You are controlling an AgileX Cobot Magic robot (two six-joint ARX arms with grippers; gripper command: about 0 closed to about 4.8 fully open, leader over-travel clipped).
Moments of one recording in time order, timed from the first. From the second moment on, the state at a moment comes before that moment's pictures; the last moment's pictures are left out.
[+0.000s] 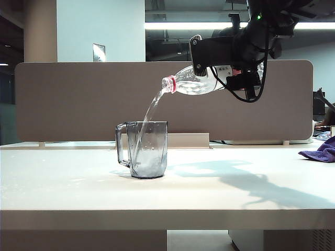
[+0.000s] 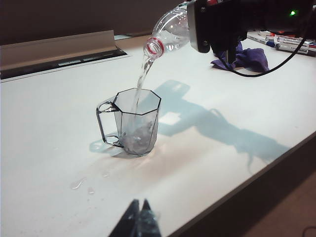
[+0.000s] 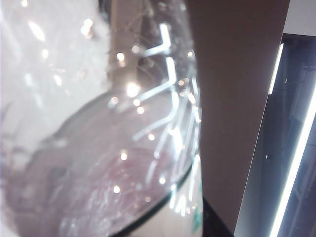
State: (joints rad) left arm -0.63 0.14 0.43 -0.47 0.00 -0.03; right arm 0.43 1.64 1.04 0.40 0.27 -1.61
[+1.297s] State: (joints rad) left arm -0.63 0.14 0.43 -0.47 0.00 -0.03; right arm 0.43 1.85 0.74 0.89 -0.13 -0.02
